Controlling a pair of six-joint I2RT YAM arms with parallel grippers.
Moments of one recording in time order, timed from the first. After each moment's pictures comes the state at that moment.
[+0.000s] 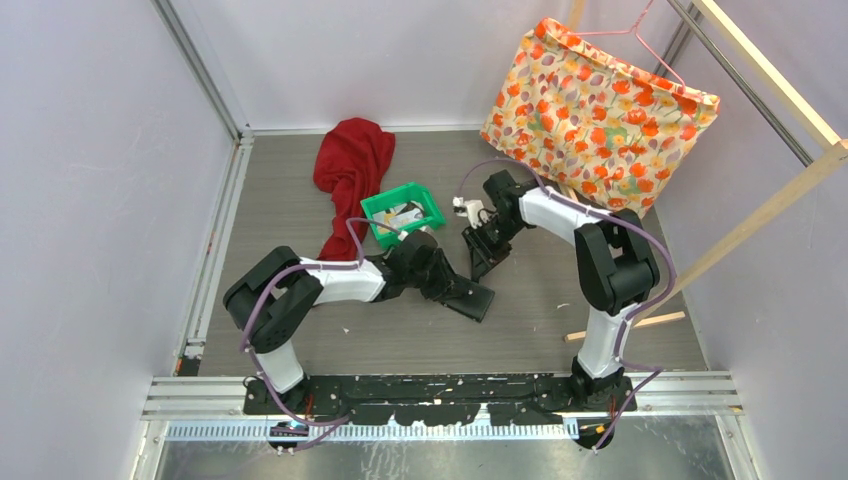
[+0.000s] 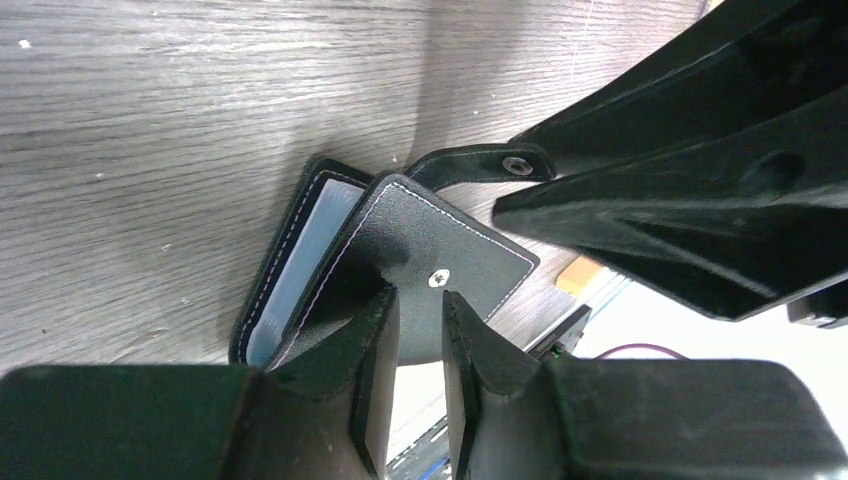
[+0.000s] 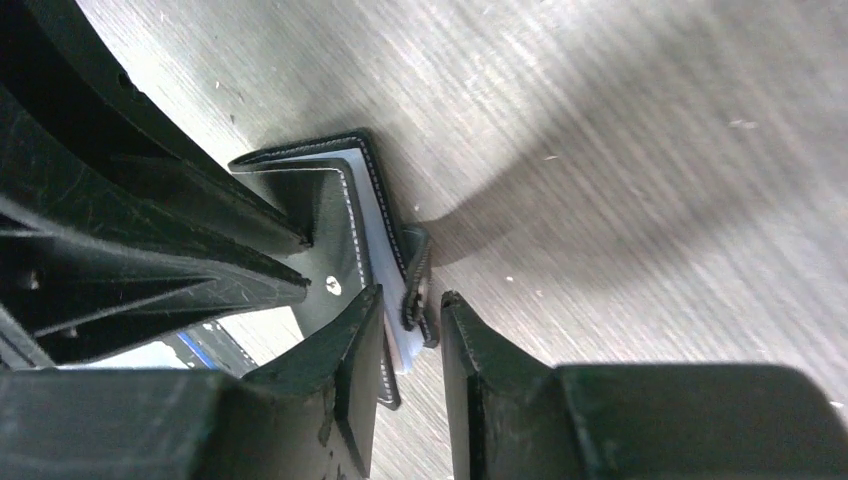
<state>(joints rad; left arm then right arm) -0.84 1.73 0.85 0.14 0.18 -1.20 0.42 1.88 1.28 -0.83 -0.53 -0.25</state>
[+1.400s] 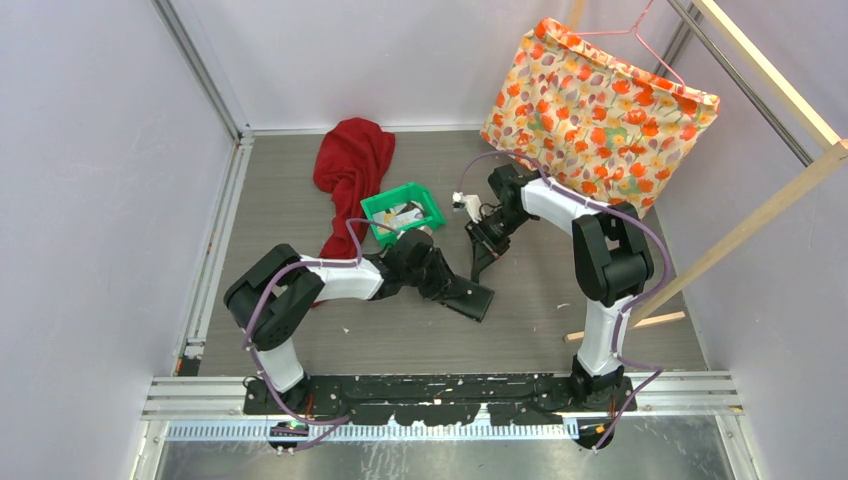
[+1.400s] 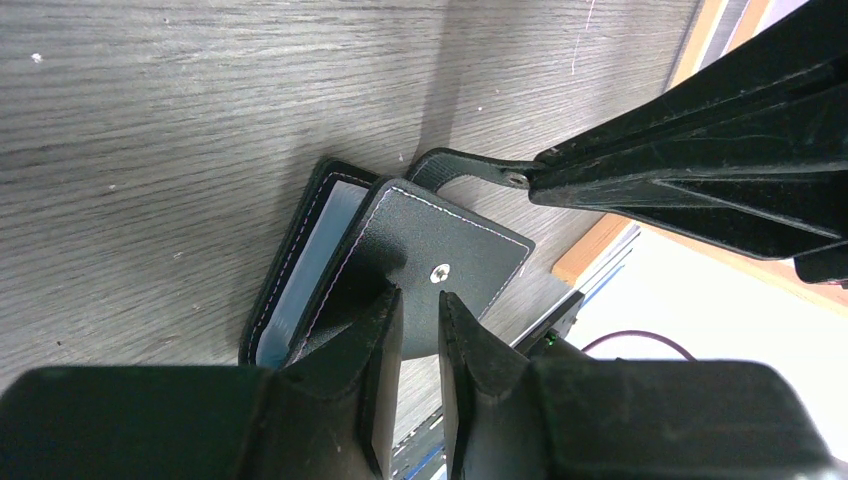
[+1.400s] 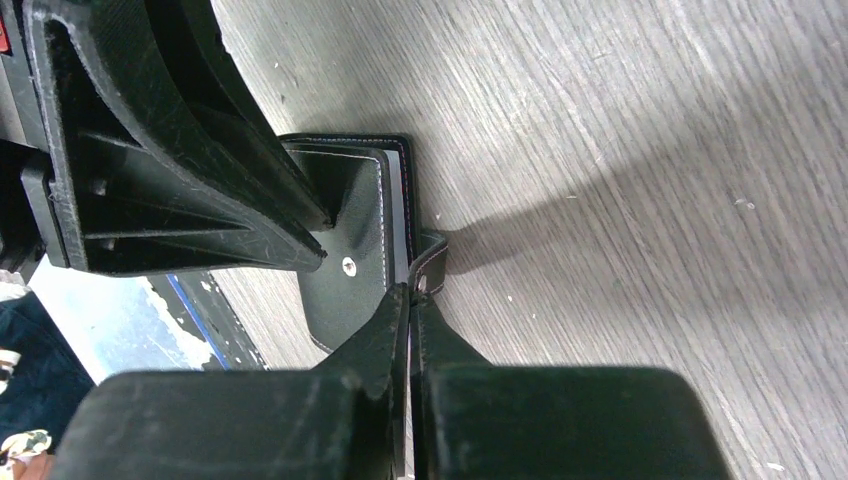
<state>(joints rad) -0.81 1.75 0.83 0.17 0.25 -1.20 0.37 1.94 1.38 -0.93 -0.67 -0.47</state>
